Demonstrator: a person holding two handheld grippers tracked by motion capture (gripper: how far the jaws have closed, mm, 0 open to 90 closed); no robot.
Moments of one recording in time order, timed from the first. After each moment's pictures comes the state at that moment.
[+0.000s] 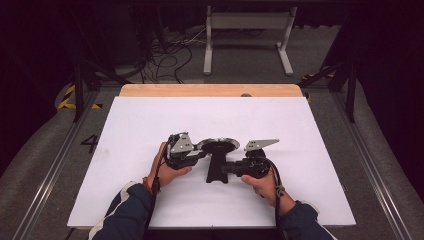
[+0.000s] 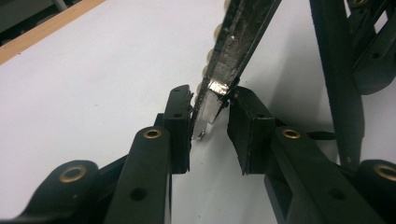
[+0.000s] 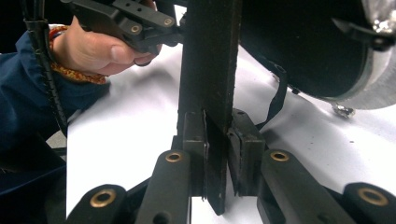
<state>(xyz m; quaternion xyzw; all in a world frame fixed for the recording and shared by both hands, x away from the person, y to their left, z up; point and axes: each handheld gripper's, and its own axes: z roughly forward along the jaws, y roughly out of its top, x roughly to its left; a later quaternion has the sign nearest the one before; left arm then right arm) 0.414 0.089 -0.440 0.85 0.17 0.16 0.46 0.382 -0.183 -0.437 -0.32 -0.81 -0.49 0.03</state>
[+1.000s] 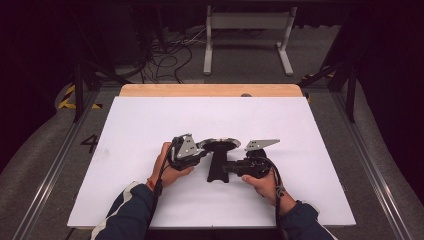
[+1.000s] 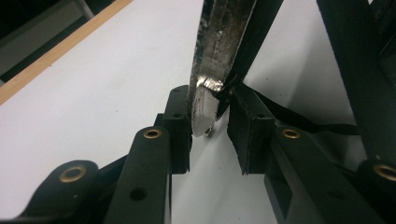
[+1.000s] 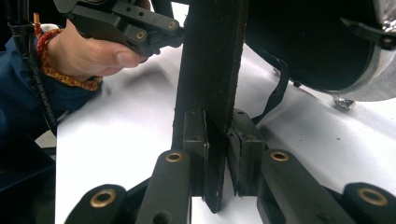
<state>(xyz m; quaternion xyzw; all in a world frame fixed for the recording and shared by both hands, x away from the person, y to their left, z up) 0.410 0.080 -0.444 0.85 0.16 0.22 0.44 0.383 -0.185 -0.438 -0.33 -0.81 -0.49 0.02</state>
